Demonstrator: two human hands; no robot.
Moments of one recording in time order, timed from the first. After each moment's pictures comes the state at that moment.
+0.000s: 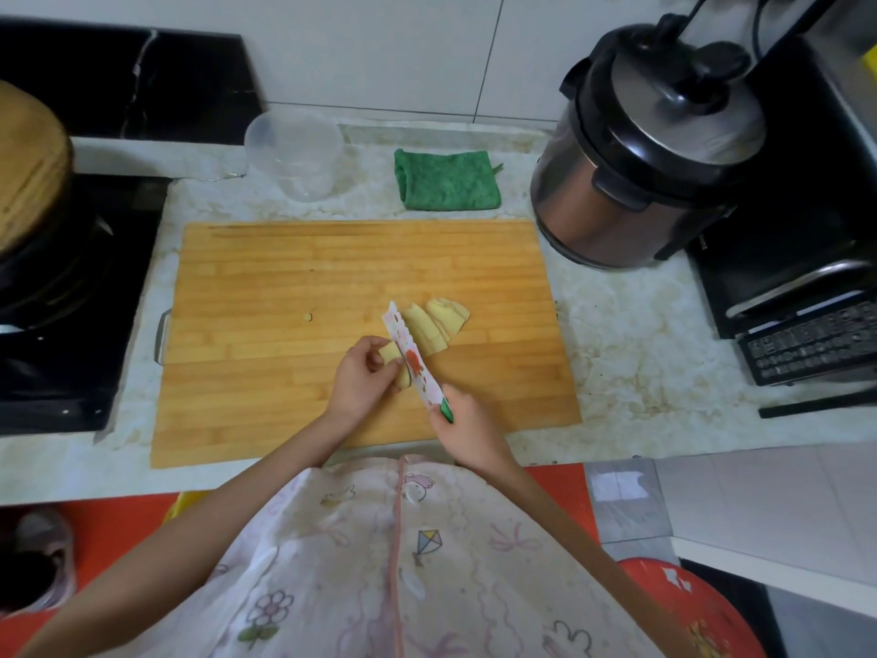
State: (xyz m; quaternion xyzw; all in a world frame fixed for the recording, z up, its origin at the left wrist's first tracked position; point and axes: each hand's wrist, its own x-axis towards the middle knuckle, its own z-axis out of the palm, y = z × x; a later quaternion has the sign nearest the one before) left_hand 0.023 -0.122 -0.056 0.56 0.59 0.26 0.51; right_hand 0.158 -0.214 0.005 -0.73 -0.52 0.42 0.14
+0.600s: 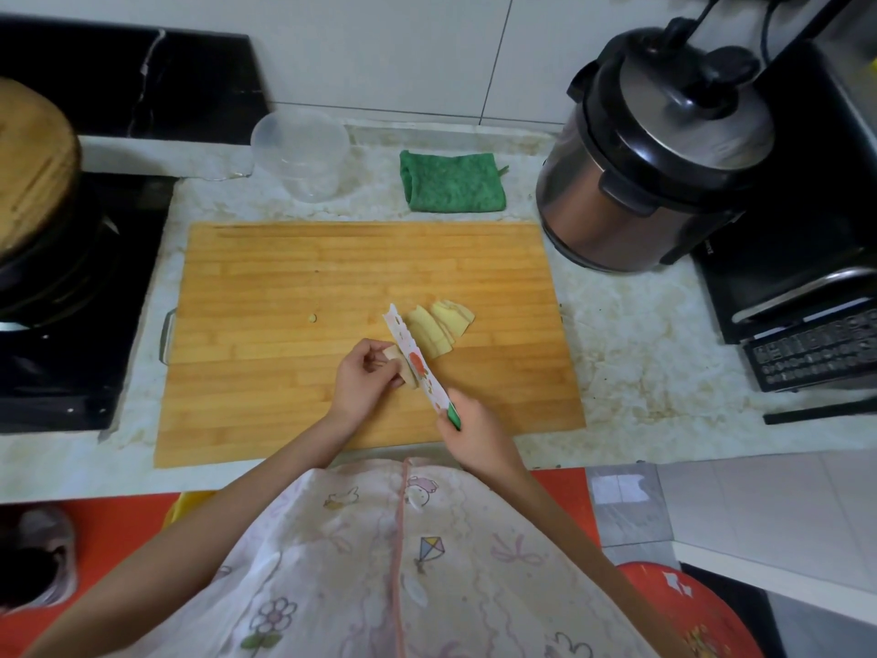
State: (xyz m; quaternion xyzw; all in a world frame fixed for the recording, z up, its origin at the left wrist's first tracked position) left_hand 0.022 -0.123 -0.060 0.47 0.58 0.34 0.57; right_hand 0.162 -0.219 0.002 -0.72 -0.54 0.40 0.16
